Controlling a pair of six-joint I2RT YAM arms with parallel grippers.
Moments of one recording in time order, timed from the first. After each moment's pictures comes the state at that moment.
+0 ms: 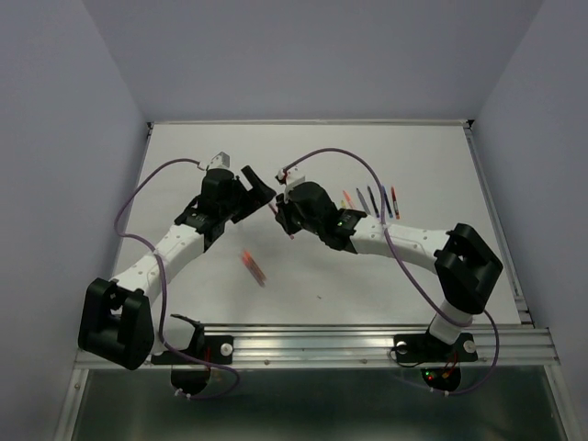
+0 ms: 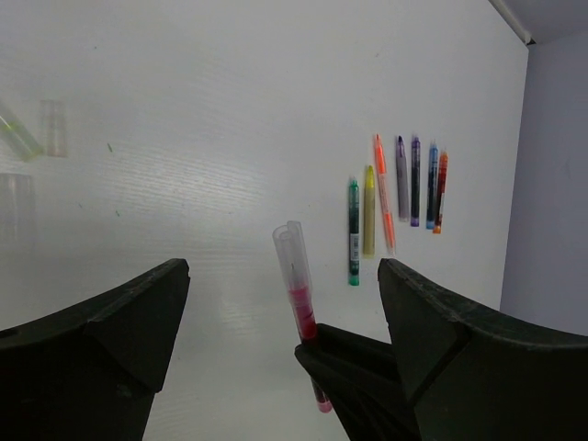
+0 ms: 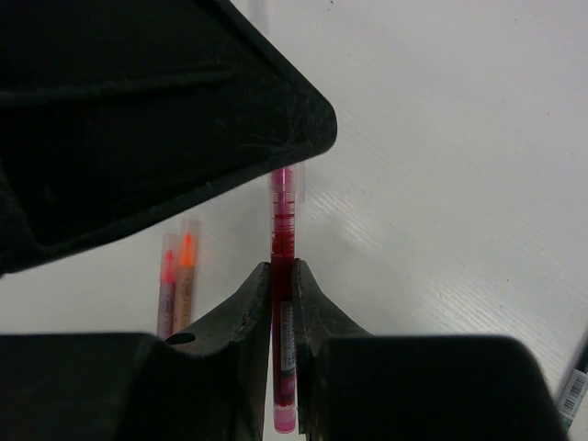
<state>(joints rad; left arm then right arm) -0.37 1.26 0.83 -0.10 0.05 -0.84 0.92 1.71 1.20 0.02 0.17 0.27</state>
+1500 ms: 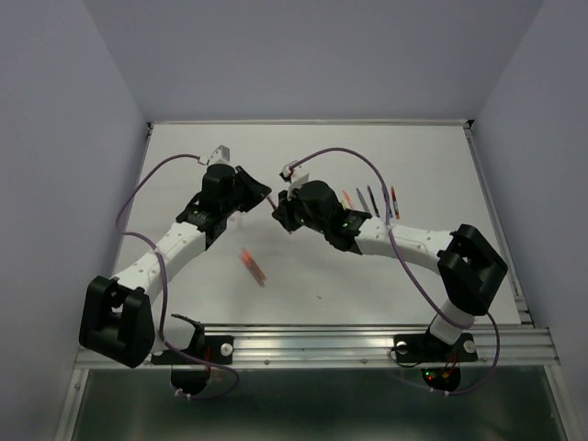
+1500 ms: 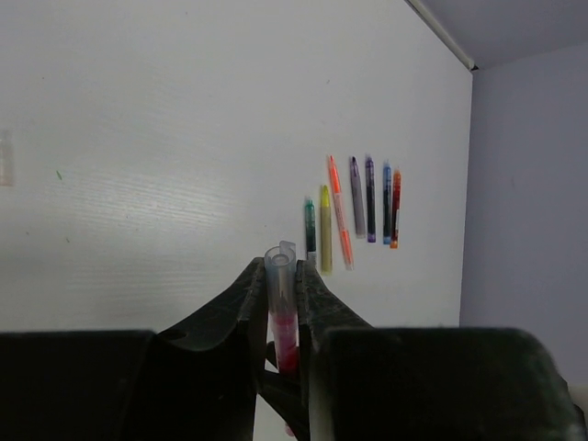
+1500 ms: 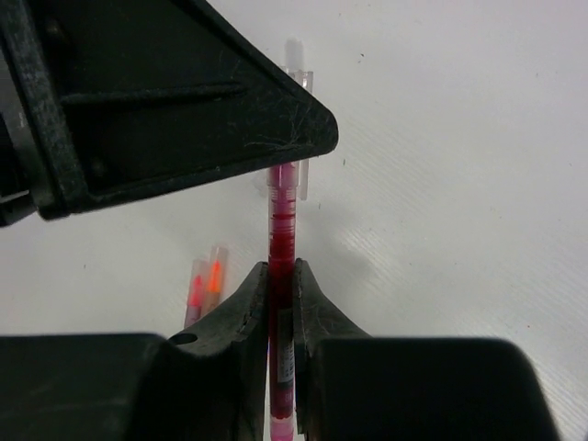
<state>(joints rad) -0.39 1.25 0.84 -0.01 0.03 -0.90 0.91 1.69 1.18 0.13 0.06 0.26</state>
